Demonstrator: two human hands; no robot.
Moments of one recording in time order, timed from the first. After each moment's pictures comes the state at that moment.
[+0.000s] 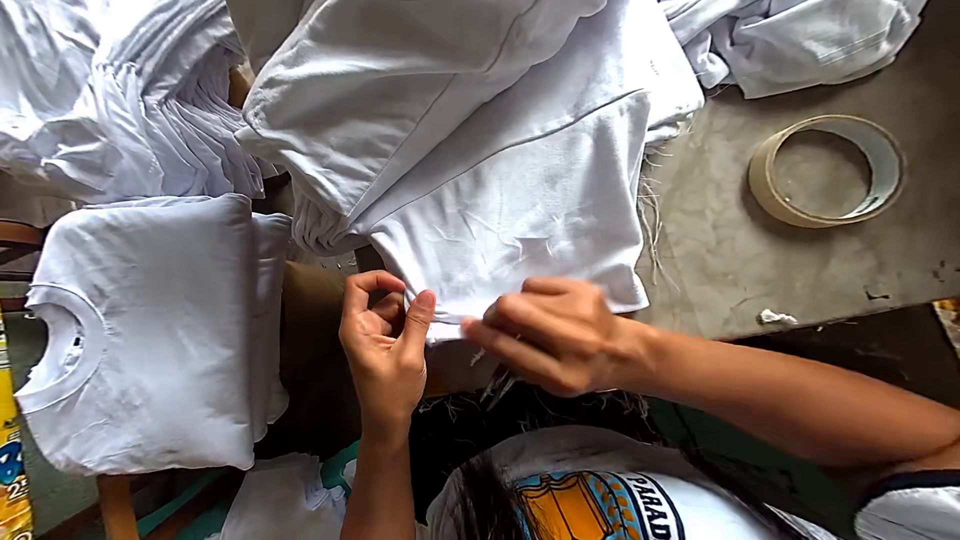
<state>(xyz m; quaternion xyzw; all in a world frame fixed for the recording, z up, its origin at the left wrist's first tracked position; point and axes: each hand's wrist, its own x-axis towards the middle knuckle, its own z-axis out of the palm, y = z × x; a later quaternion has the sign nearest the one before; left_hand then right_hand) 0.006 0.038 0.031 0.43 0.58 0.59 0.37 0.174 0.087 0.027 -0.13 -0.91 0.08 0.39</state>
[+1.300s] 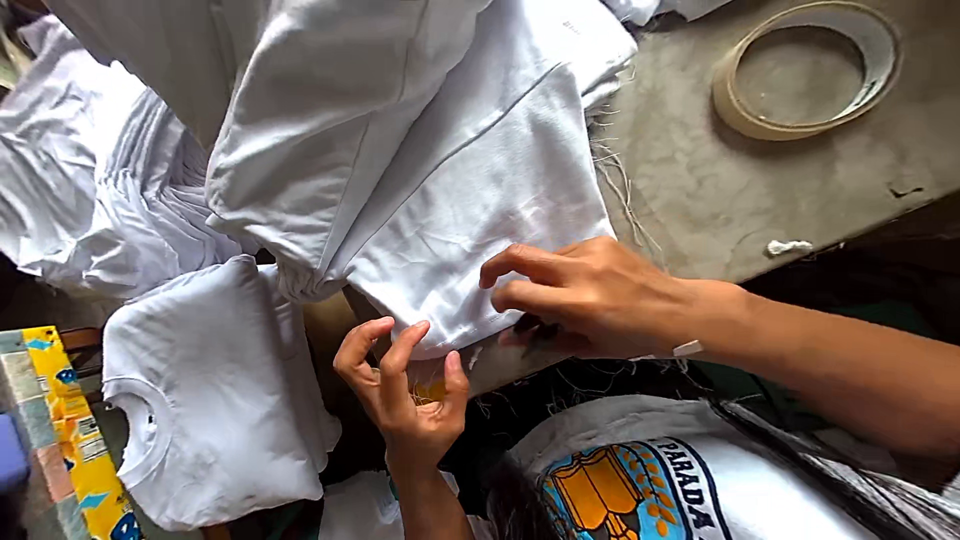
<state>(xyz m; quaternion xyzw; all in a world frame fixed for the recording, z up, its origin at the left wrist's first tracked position) -0.011 0.024 0.016 0.69 0.55 0.46 0.09 0.217 0.101 0.023 -0.25 -0.89 0.20 0.32</state>
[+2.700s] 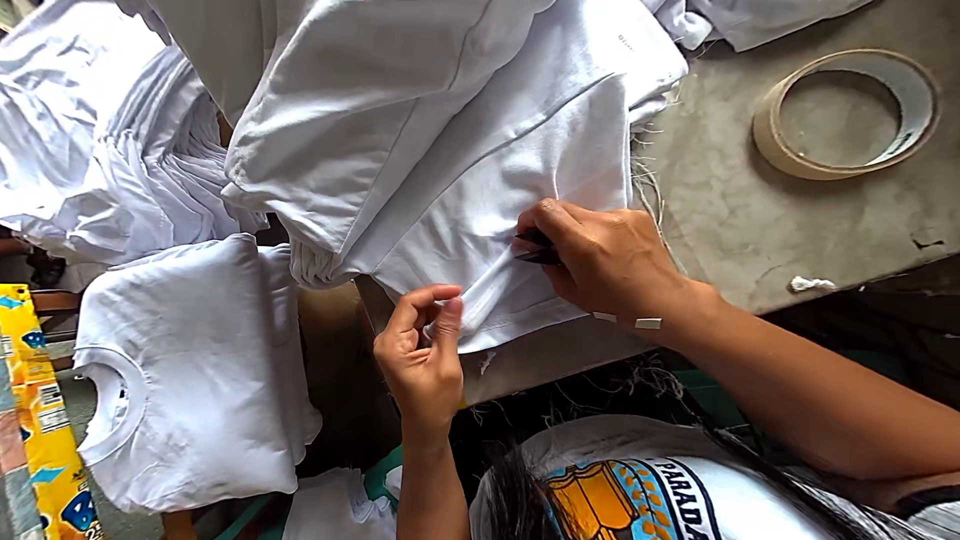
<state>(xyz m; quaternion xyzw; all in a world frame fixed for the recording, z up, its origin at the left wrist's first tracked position) 0.015 0.050 0.020 0.53 0.55 0.56 0.31 0.207 0.121 0.020 -0.44 -0.85 0.10 0.26</state>
